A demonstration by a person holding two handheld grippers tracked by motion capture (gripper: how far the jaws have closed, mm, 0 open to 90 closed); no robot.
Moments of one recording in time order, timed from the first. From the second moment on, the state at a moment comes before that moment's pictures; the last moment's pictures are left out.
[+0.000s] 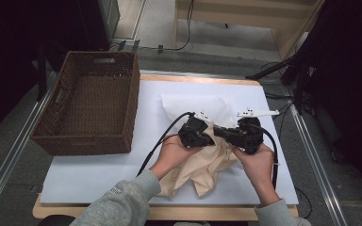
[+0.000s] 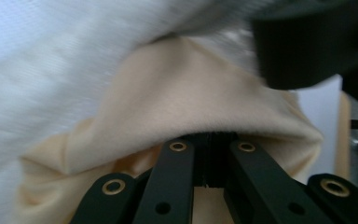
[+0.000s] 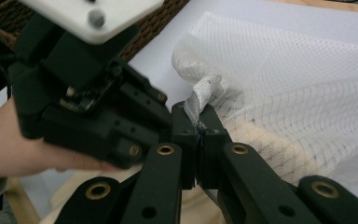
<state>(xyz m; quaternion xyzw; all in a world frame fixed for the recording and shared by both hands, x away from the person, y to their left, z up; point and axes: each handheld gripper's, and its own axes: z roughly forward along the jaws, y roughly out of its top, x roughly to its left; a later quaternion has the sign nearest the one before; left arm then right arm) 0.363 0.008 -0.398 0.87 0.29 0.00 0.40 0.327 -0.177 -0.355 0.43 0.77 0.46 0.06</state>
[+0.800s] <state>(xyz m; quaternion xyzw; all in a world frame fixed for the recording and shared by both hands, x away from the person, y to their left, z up) 0.371 0.034 -0.373 0.87 0.28 -0.01 0.41 0.327 -0.192 -0.362 0.45 0.77 0.45 0.06</state>
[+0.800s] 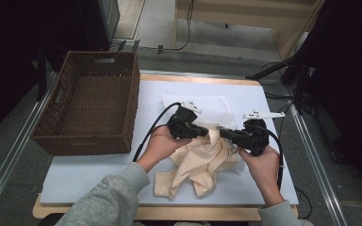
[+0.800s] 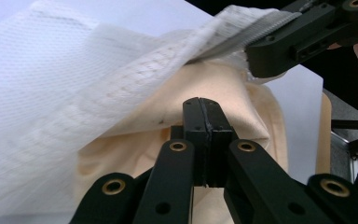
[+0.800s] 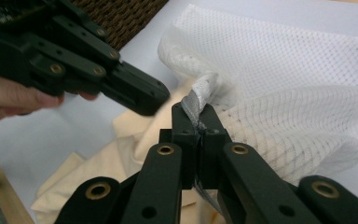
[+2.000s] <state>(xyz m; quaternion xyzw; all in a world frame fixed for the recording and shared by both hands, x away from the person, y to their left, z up) 0.361 0.023 -0.376 0.89 0.26 -0.01 0.38 0.320 -0.203 -0.369 0.45 0.77 0.44 0.07</state>
